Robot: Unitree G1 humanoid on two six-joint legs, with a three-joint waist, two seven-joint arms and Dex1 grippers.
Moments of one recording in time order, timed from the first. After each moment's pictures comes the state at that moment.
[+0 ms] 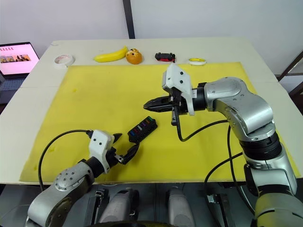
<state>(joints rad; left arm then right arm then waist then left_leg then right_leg) 0.13 0.33 -0.15 -0.73 -0.35 0.72 -0.28 -0.80 -0.73 0.15 -0.36 0.55 0.81 1.07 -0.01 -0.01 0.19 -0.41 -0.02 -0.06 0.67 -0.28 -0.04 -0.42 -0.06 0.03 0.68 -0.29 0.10</state>
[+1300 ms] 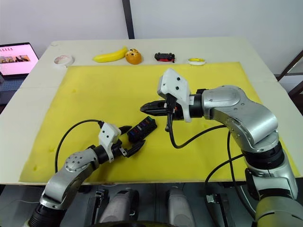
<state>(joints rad) -0.01 0.36 -0.19 -0.39 -0.26 0.40 -0.50 -0.74 -0.73 0.13 -0.51 0.64 0.91 0.89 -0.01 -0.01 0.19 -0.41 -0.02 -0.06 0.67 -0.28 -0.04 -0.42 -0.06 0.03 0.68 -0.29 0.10</state>
